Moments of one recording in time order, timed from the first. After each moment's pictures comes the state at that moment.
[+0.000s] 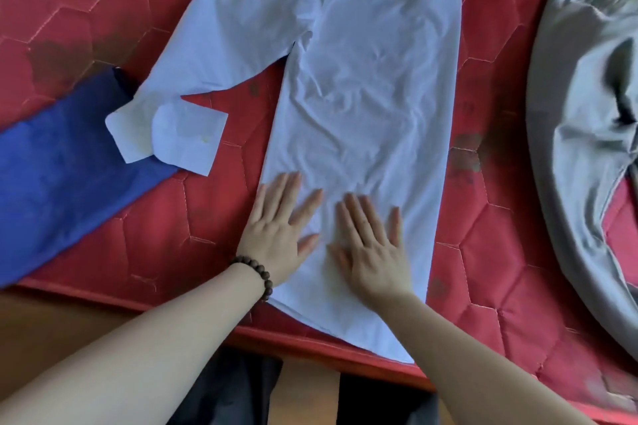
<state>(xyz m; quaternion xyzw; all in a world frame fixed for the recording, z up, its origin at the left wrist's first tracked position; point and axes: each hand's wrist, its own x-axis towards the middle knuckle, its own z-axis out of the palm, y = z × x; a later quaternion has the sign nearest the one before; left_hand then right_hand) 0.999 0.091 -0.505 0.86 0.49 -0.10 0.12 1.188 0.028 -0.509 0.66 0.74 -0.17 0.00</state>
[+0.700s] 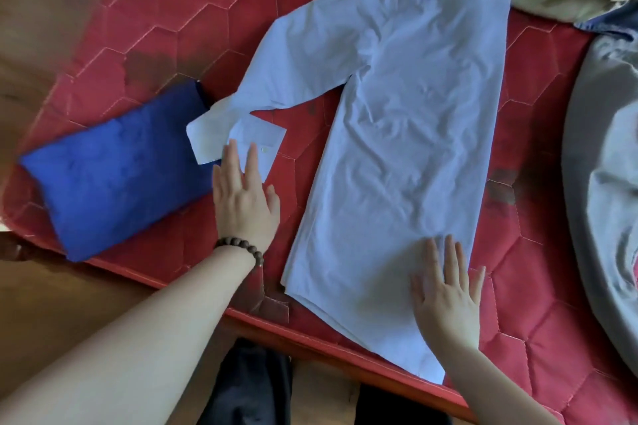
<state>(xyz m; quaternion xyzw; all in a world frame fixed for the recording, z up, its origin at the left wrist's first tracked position) 0.930 0.132 -0.458 0.67 0.73 0.12 0.11 1.209 -0.006 -0.473 0.79 0.58 -0.20 0.04</state>
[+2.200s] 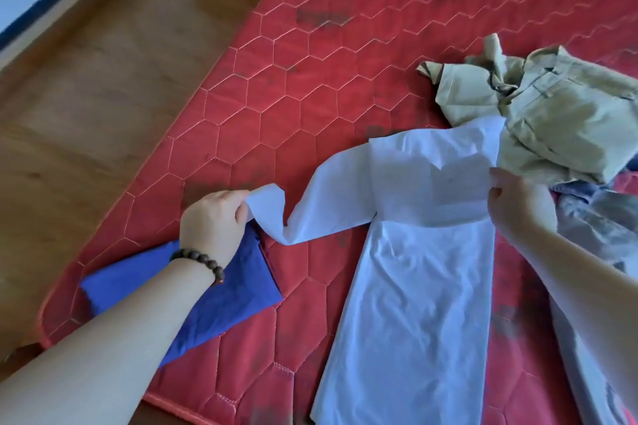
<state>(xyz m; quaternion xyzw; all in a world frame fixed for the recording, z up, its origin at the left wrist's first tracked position) 0.817 0.300 -0.338 0.70 0.68 0.20 0.07 1.231 0.341 -0.313 0.80 0.59 -0.08 -0.07</state>
